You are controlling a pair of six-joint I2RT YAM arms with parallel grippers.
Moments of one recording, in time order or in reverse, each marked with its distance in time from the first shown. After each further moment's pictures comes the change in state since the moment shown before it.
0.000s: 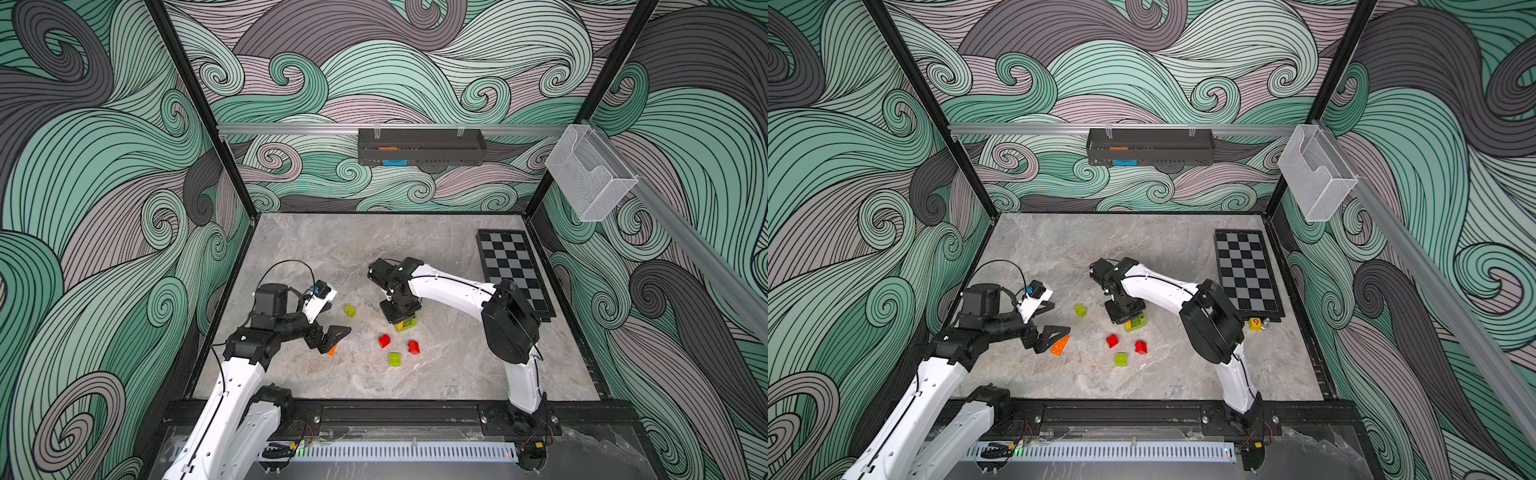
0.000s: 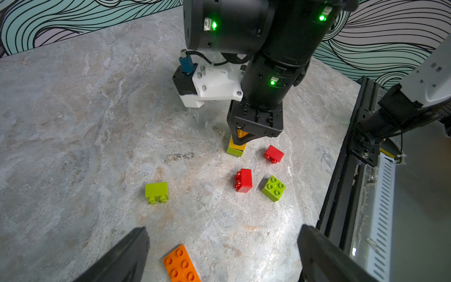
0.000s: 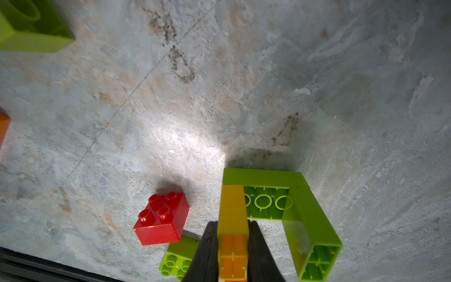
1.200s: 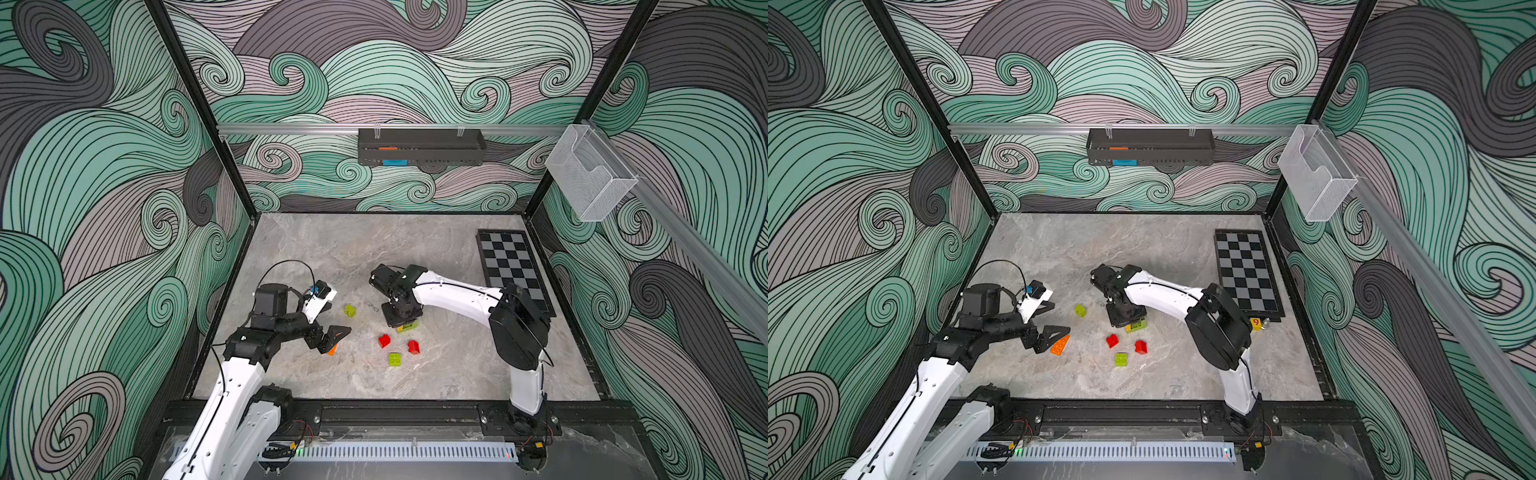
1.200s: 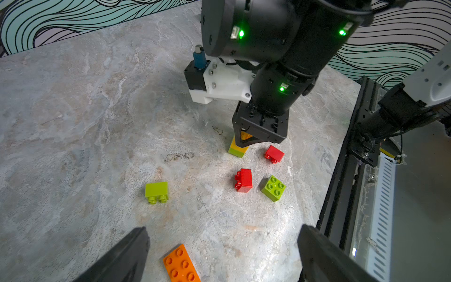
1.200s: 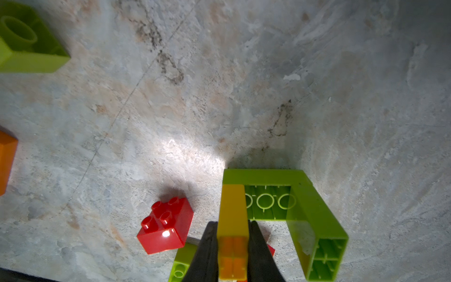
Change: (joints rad) left arm -0.001 0.000 -0.001 0.000 -0.001 0.000; right arm 0.010 -0.059 -0.095 0.079 0.022 0.127
